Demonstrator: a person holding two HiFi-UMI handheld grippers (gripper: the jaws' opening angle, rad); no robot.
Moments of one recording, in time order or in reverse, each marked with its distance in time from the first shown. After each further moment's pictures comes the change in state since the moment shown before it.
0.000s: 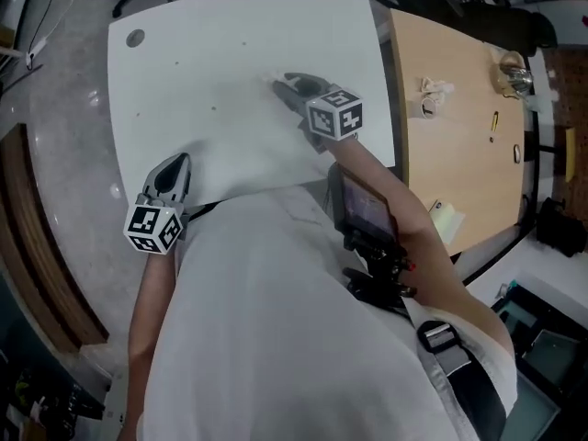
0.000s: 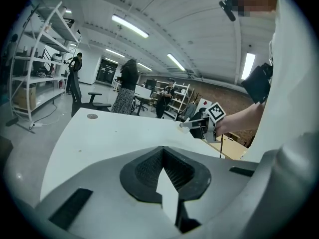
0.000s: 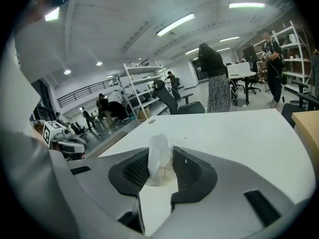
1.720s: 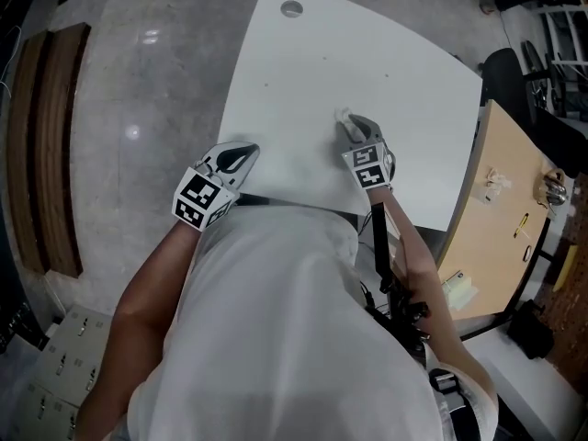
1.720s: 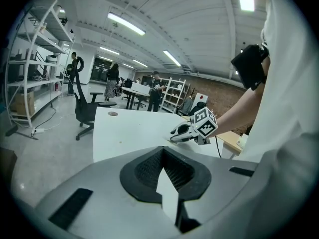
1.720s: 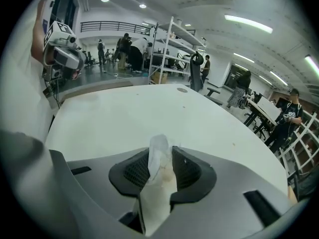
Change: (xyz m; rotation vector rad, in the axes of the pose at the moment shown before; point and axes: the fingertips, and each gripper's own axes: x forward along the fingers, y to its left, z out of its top) left arm -0.068 0.082 -0.032 0.071 0.054 -0.046; right arm 0.119 0.084 -0.086 -0.634 0.321 -0.127
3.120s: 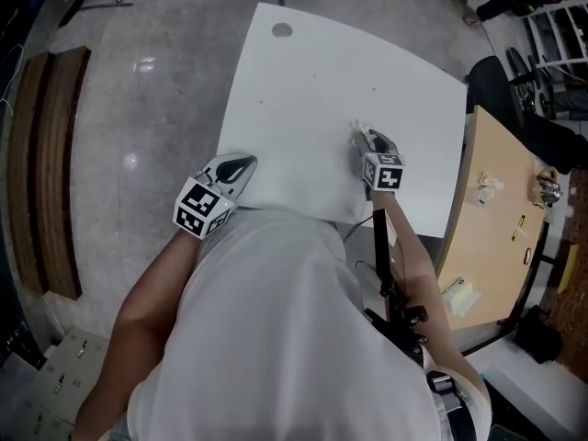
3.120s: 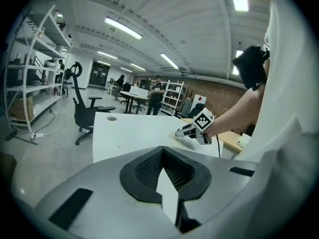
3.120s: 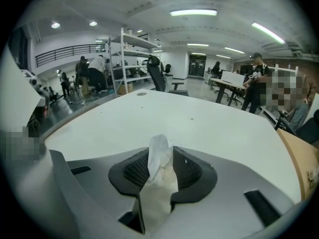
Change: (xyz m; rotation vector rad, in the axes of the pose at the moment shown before) left arm 0.002 -0.005 0.008 0.035 -0.034 -0.003; right arm -0.029 -0.074 -0.047 0.465 -0.051 -0.171
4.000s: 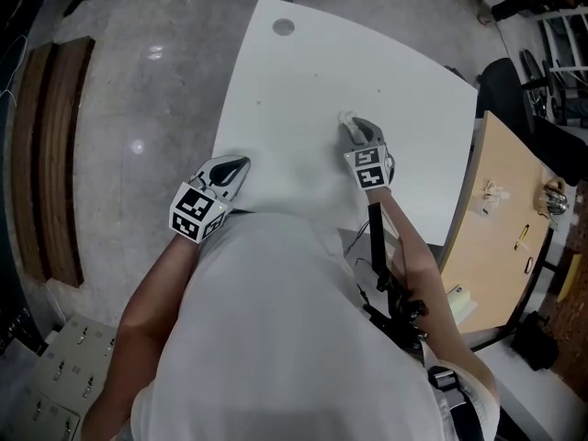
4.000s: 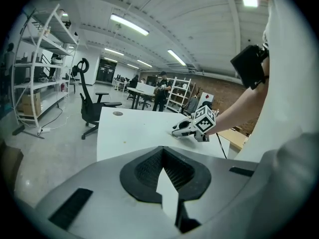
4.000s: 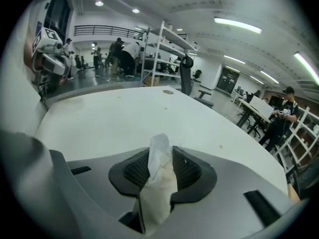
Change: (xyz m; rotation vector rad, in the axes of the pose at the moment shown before) left arm 0.005 0.012 -0.008 -0.051 0.038 0.071; right arm 0.038 0.048 0.026 -0.402 -0.012 0.122
